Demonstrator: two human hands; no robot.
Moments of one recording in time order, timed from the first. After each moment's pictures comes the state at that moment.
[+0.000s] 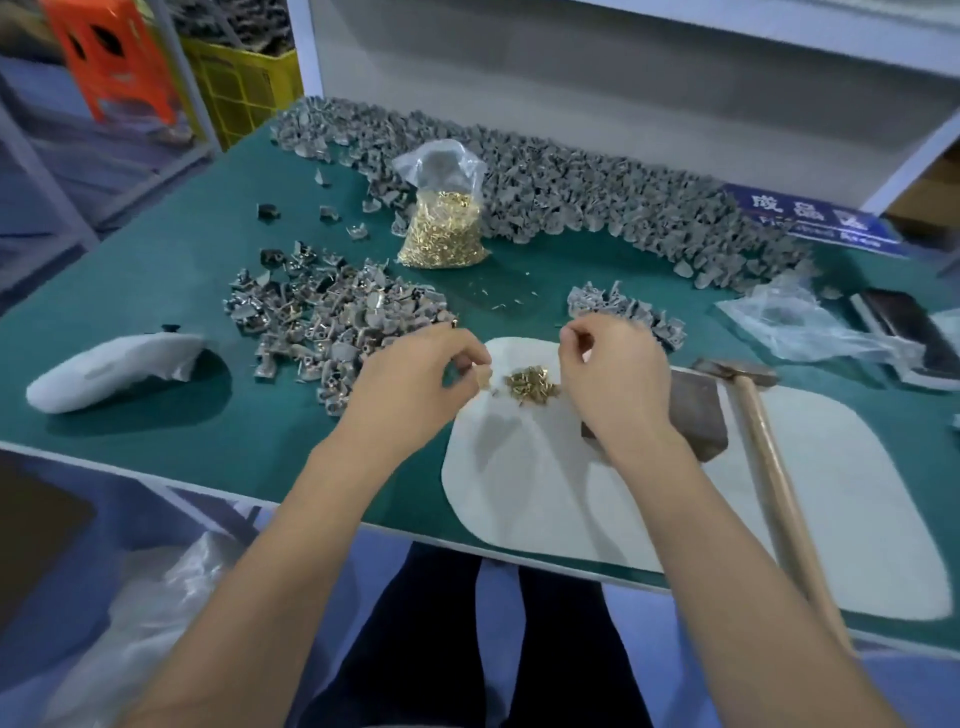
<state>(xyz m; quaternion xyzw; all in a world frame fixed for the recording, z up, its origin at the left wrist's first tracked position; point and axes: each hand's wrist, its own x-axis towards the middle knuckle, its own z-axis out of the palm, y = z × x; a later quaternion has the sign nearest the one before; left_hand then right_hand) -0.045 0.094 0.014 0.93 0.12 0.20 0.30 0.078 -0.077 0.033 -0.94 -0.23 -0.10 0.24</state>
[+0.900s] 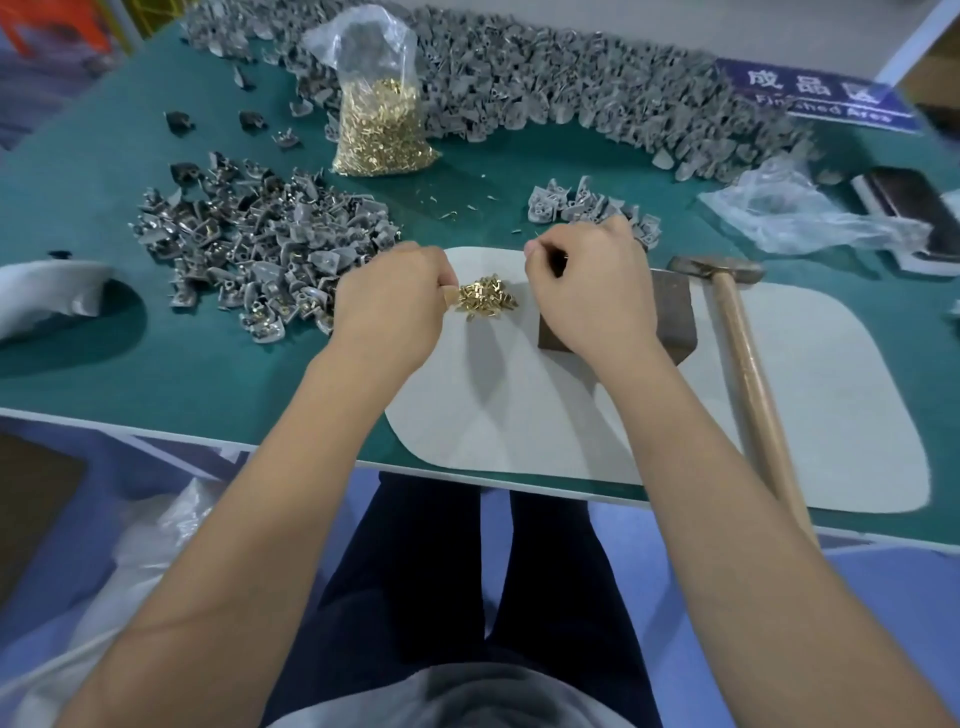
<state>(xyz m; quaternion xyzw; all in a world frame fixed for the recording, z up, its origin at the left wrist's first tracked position) -0.010 0.052 0.015 0.96 0.22 0.08 0.16 0.092 -0.105 0.020 -0.92 -0.29 -0.09 0.24</state>
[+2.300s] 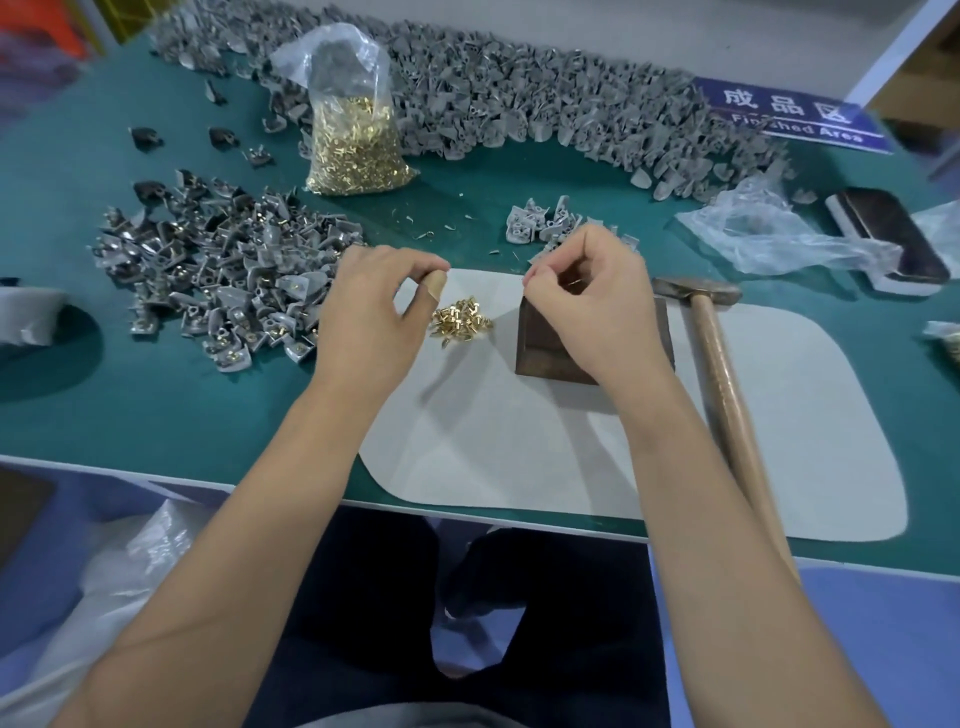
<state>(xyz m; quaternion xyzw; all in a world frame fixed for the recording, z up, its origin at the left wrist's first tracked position) 0.003 0.058 -0.017 0.89 0.14 0.30 0.31 0.098 -0.125 0.022 -0.81 -0.24 0.00 0.53</state>
